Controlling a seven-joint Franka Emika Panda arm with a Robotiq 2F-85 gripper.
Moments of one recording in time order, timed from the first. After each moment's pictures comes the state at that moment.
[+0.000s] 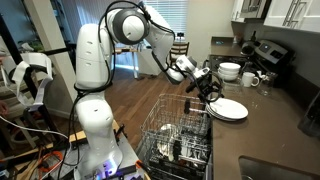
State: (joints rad) arm 0.02 0.27 -0.04 -2.06 -1.24 2.18 0.50
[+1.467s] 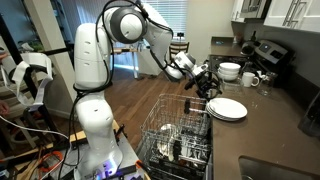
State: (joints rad) arm 0.02 0.24 -0.02 -2.06 -1.22 2.22 0.50
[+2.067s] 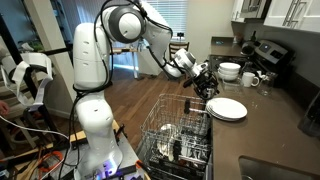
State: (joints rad) arm 0.02 0.22 -0.02 -2.06 -1.11 2.29 0.49
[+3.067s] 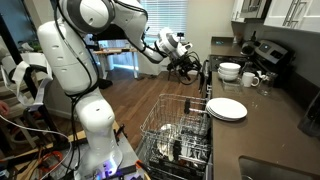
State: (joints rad) arm 0.07 -0.11 0.07 -2.23 -0.86 2.33 0.40
